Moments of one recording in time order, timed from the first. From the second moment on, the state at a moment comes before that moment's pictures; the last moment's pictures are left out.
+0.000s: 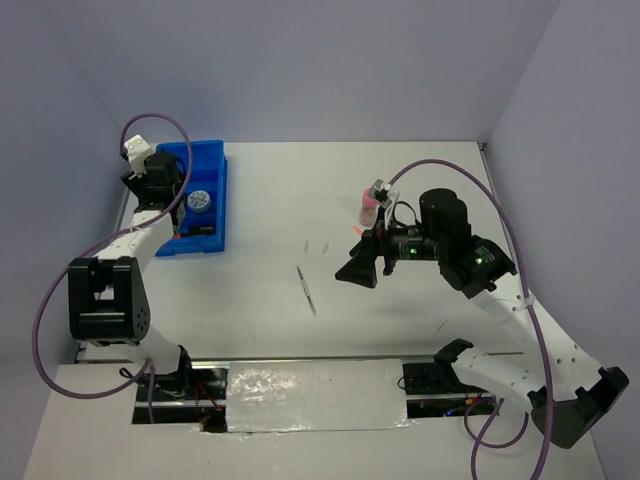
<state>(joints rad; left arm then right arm) 0.04 1.56 1.05 0.14 -0.61 -0.40 0.55 0.94 1.06 -0.53 -0.71 0.24</state>
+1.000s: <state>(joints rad) 0.09 1.72 1.00 0.31 -0.51 -0.37 0.55 0.98 1.06 -0.56 -0.73 0.23</state>
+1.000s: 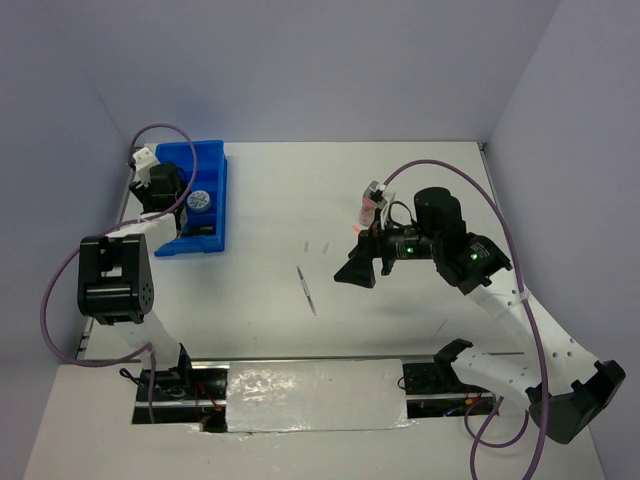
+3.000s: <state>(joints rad) 0.04 1.15 1.33 -0.85 -0.13 -0.56 0.91 1.67 1.14 -0.54 0.03 0.44</state>
